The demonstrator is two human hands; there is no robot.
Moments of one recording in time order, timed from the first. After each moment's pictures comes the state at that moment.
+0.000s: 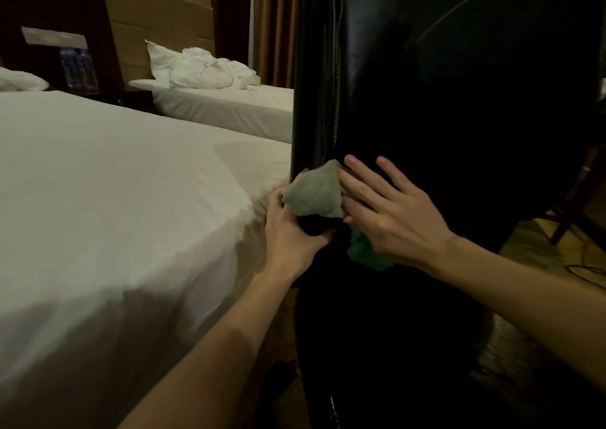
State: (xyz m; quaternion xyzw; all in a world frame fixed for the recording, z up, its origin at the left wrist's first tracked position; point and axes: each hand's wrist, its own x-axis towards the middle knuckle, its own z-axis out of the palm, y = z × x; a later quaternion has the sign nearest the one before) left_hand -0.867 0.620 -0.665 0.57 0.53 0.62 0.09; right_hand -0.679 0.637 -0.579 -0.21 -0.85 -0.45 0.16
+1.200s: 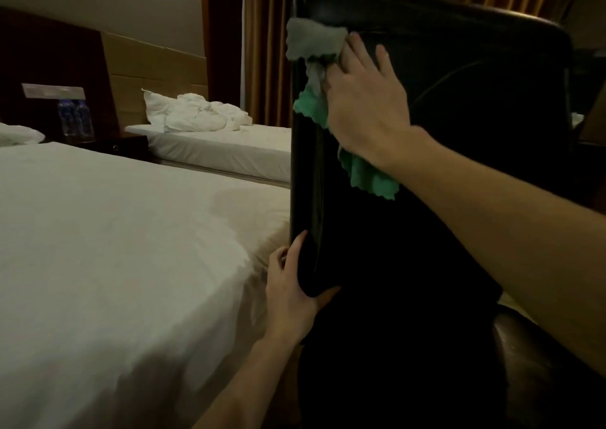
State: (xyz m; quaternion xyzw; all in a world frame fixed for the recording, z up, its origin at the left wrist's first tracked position) left_hand -0.877 0.623 -0.654 0.62 0.52 0.57 0.14; right_hand -0.771 0.674 -0.380 -0.45 -0.76 -0.35 0.31
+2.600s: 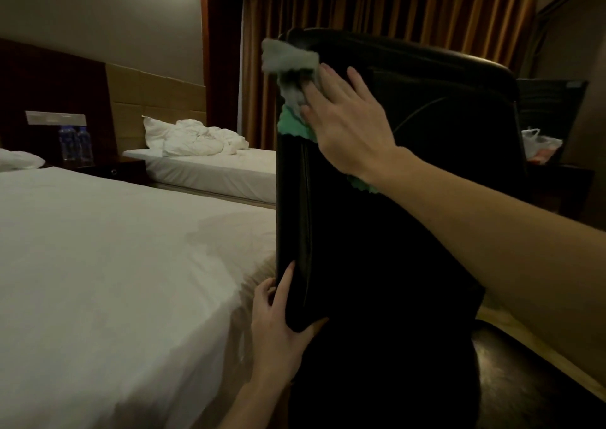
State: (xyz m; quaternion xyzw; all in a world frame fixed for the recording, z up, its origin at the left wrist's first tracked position) left_hand -0.884 0.604 -0.669 0.61 0.52 0.60 0.04; right_hand -0.770 0.678 -0.369 -0.36 -0.78 -0.40 0.31
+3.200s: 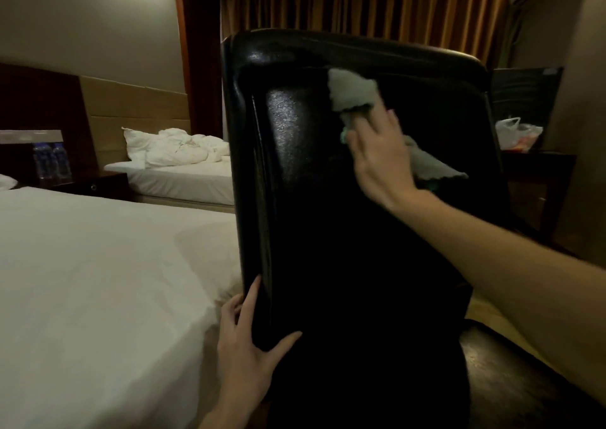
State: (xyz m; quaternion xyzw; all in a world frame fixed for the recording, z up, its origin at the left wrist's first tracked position) left_hand -0.884 0.608 -0.666 0.60 0.54 0.59 0.03; right_hand -0.680 0.722 -0.411 -0.42 -0.74 -0.24 0.47
